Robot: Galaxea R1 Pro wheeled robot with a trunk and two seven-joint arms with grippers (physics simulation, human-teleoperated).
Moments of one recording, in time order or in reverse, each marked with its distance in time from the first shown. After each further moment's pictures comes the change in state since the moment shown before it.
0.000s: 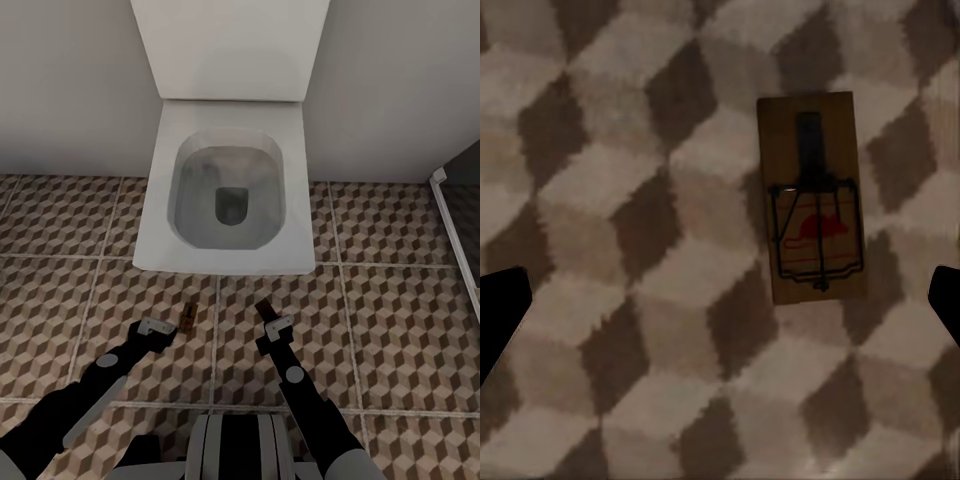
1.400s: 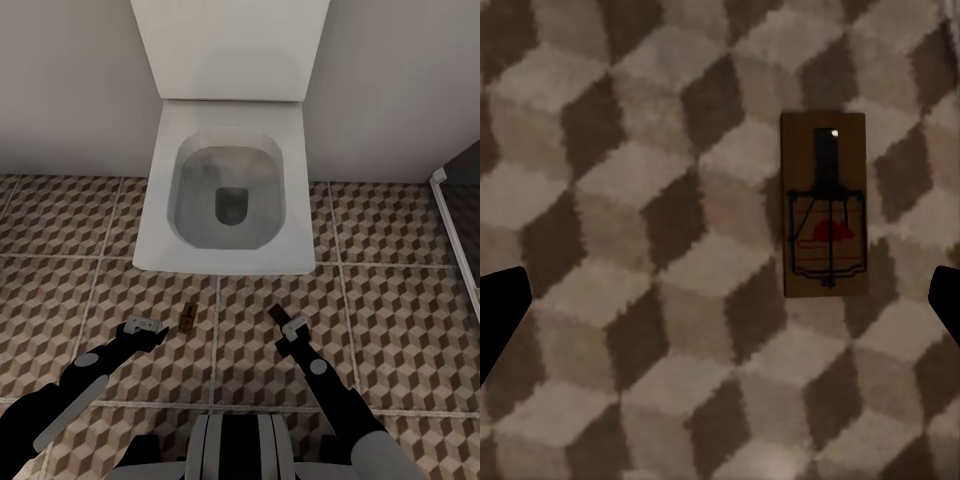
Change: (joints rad) left arm 0.021 0.105 0.000 -0.093 0.165 0.001 0.000; right arm -0.068 -0.139 -0.007 0.093 -0.004 0.000 0.149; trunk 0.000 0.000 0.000
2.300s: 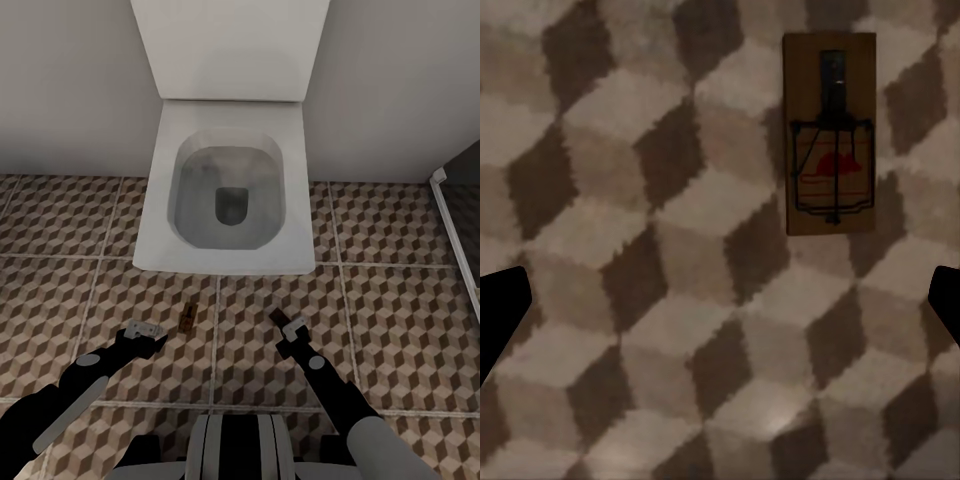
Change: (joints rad) left arm 0.005 0.000 0.000 -0.001 0.000 0.095 0.000; right arm -0.070 0.001 -0.002 0.149 0.000 -0.003 0.003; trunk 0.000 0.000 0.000
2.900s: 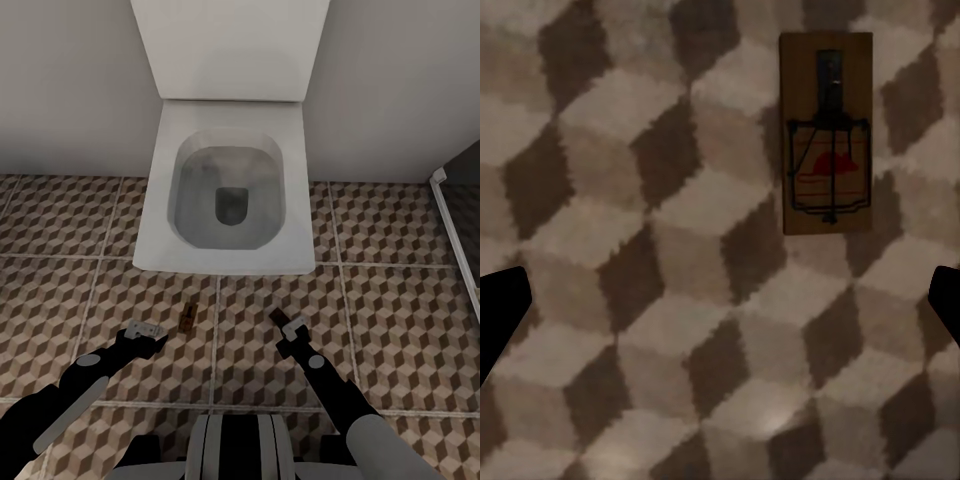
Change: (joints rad) left arm 0.001 -0.001 -0.001 -0.001 0.000 0.000 0.000; right arm -0.009 0.002 -0.001 0.014 0.000 0.000 0.000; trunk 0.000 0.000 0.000
